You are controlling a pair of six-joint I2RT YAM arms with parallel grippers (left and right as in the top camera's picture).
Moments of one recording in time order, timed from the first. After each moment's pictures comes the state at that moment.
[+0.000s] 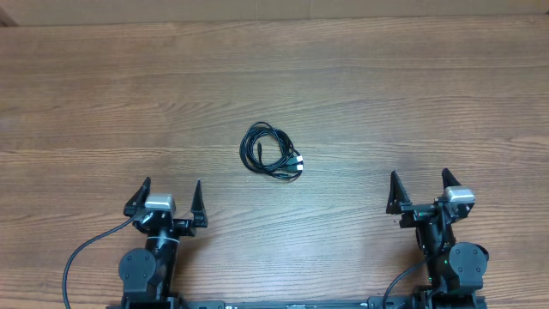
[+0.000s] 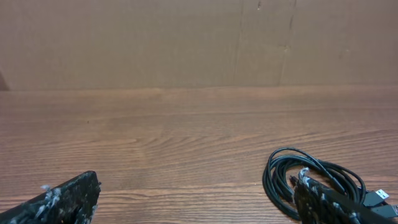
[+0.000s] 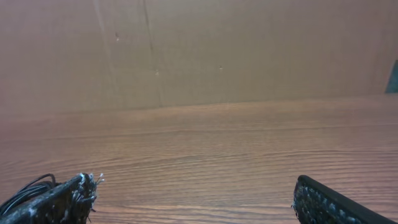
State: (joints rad) left arm 0.00 0.02 0.01 -0.07 0.08 -0.01; right arm 0.00 0.01 0.02 -0.03 -0.08 0.10
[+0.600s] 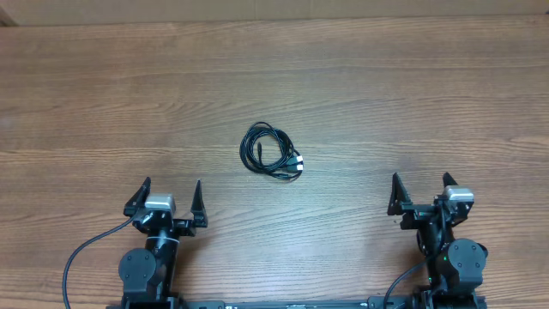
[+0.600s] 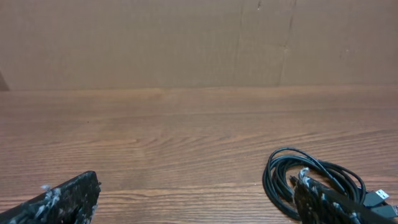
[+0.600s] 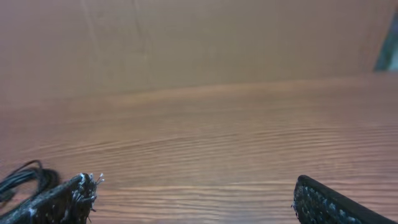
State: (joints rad) left arm 0.00 0.02 0.01 -0.07 0.08 -0.01; right arm 0.00 0.01 0.04 -0.14 -0.05 0.10
